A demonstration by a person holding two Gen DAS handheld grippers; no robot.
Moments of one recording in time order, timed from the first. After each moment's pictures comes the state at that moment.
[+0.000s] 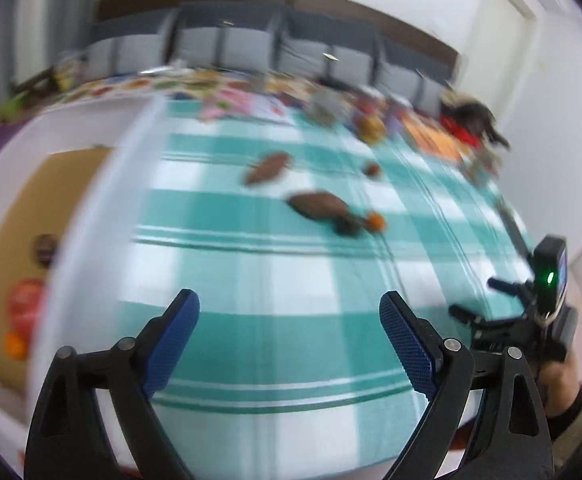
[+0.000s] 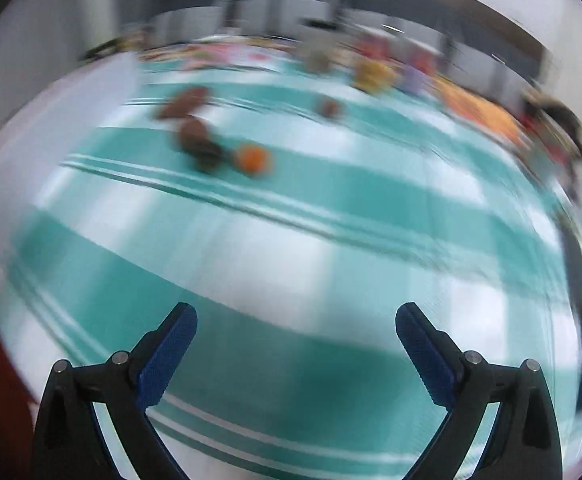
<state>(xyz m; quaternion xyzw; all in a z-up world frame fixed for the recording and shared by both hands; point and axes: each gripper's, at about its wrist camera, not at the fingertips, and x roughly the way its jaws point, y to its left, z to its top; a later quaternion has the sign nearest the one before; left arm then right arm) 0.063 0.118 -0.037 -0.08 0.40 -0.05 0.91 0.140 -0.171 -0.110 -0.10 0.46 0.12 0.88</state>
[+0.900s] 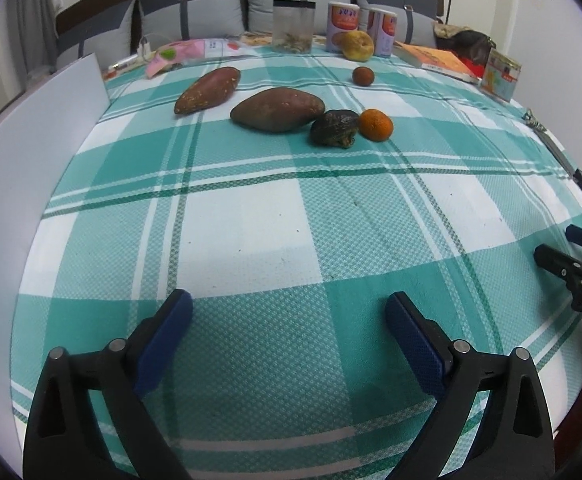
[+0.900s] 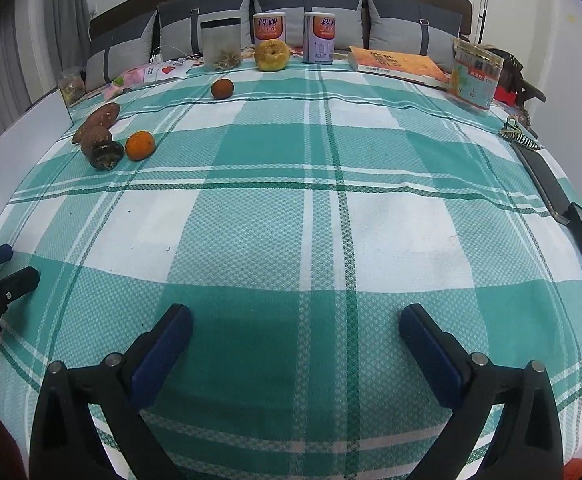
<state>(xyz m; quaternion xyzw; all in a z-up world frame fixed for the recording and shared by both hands) 0.107 0.049 -0.147 0.01 0.44 -0.03 0.90 0.131 -0.230 -0.144 -0.04 0.44 0.05 0.90</state>
